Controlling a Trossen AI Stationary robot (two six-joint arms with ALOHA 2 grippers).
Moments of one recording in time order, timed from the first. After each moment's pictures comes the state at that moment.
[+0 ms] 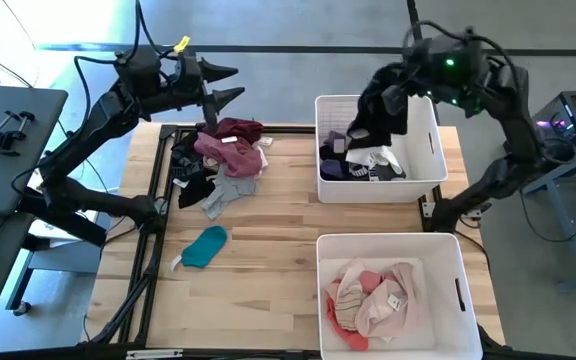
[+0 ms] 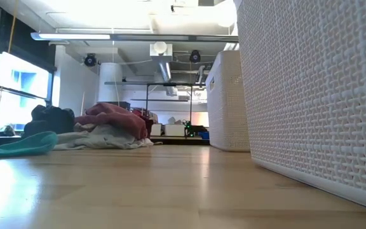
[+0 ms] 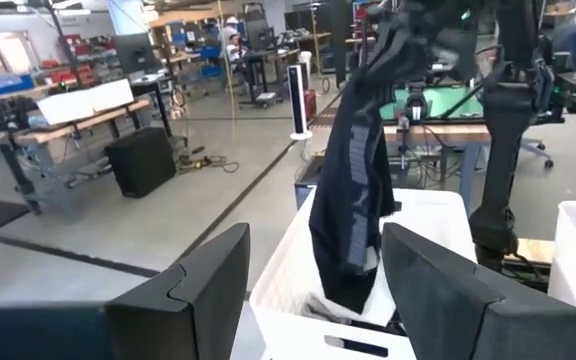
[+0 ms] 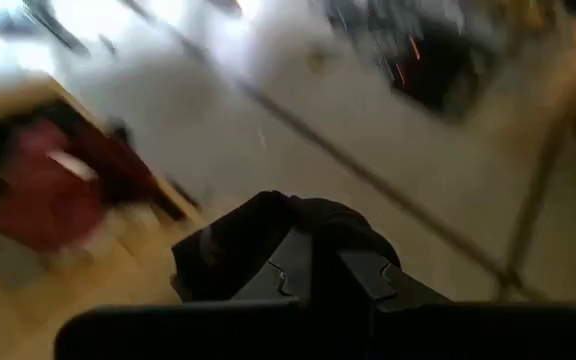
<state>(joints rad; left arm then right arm) 0.60 1.21 1.57 -0.44 0.20 0.17 -0.50 1.50 2.33 -1.38 0.45 0.01</state>
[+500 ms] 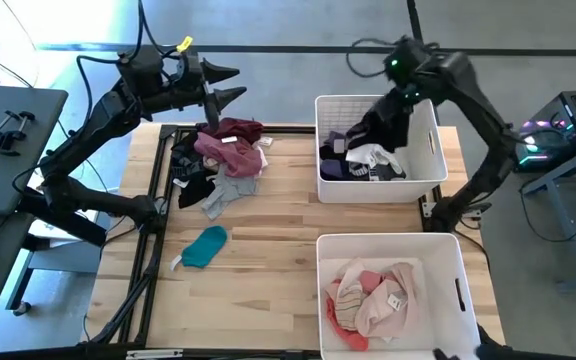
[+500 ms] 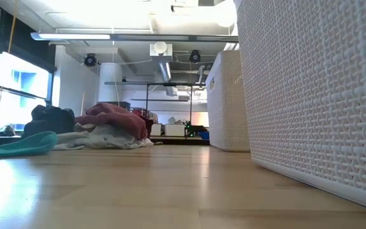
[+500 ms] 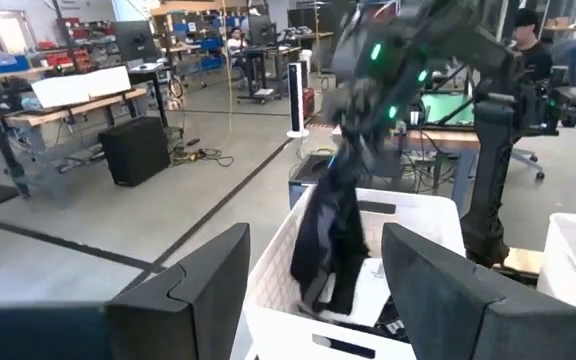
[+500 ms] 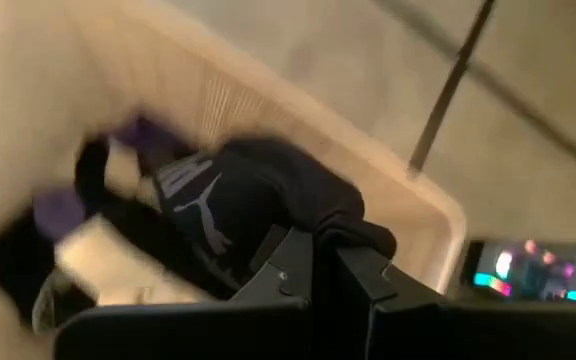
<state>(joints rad) 0.60 1.21 1.57 -0.44 0.20 0.11 -0.74 1.58 2.03 -1.57 0.40 0.14</state>
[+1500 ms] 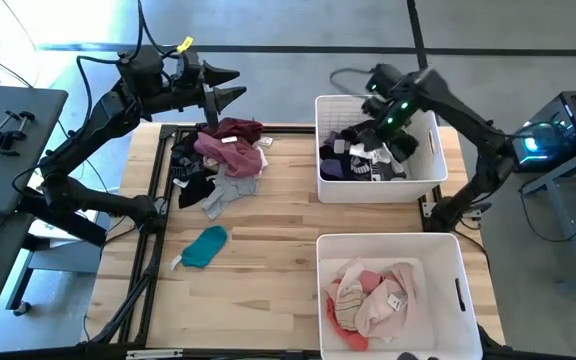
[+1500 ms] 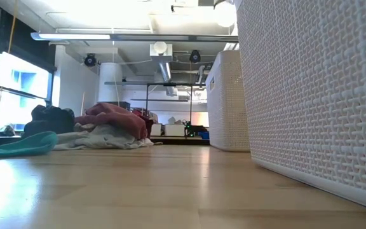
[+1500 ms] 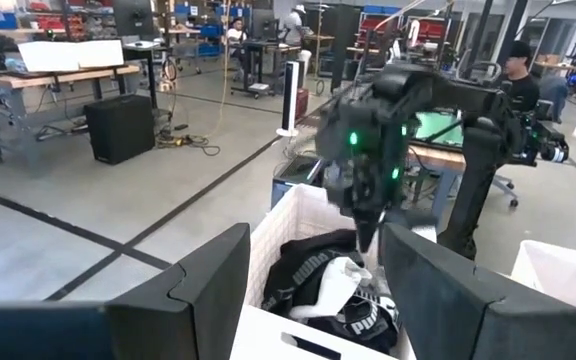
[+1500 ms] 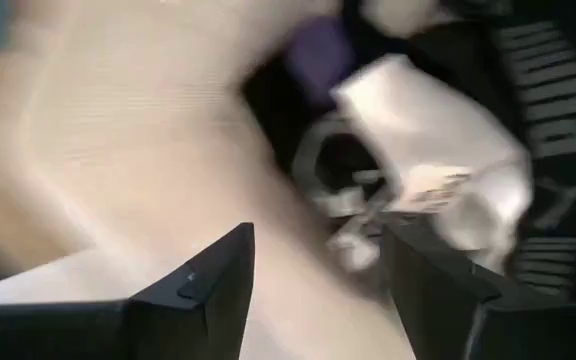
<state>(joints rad) 0.59 1.21 1.57 -0.45 0.20 -0.02 -0.74 1.58 1.72 -1.54 -0.24 0.14</state>
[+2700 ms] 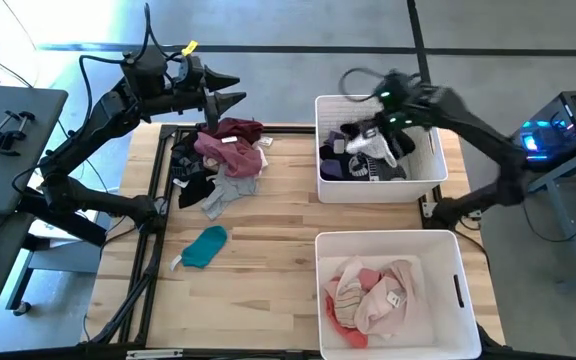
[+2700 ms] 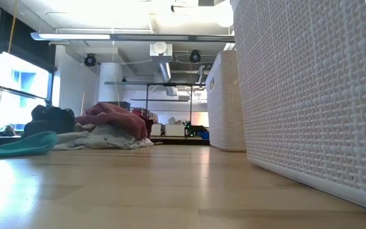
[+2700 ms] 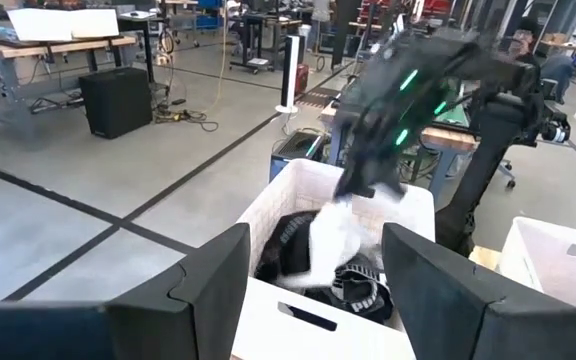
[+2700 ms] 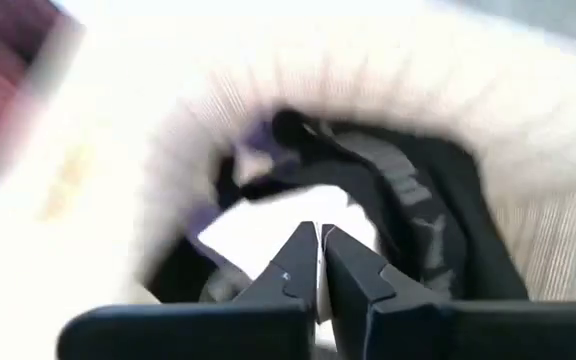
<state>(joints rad) 0.59 1.21 1.57 -0.52 0.20 -0.02 -0.64 1.37 1.57 -1.21 0.23 0.48</state>
